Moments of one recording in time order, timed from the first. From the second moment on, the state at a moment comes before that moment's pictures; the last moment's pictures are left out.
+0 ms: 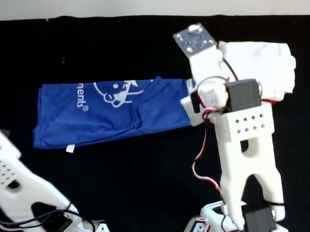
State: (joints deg) left arm -47.3 45.4 -67.7 99.6 -24.0; right arm -18.1 -20.9 -6.4 100.4 15.2
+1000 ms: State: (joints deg) left arm -34.9 69.5 -75.8 97.3 -14.9; right arm -18.1 -36.5 11.3 97.4 15.2
